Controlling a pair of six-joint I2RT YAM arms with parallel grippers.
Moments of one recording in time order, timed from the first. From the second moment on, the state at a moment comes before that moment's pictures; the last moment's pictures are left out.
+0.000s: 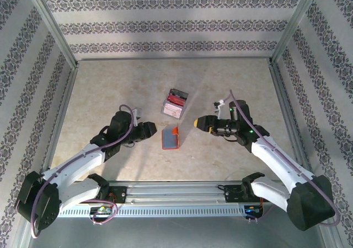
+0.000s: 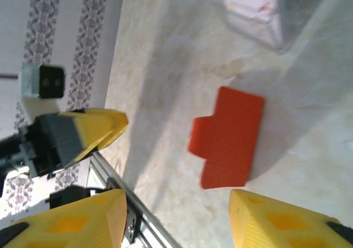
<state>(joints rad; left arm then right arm) -0.49 1.05 0.52 -0.08 0.34 -0.86 0.40 1.04 0.65 -0.24 -0.69 0.73</state>
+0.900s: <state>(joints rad) -0.47 1.43 0.52 0.19 0.49 -0.94 0.85 1.61 1.01 -0.39 -0.24 0.82</state>
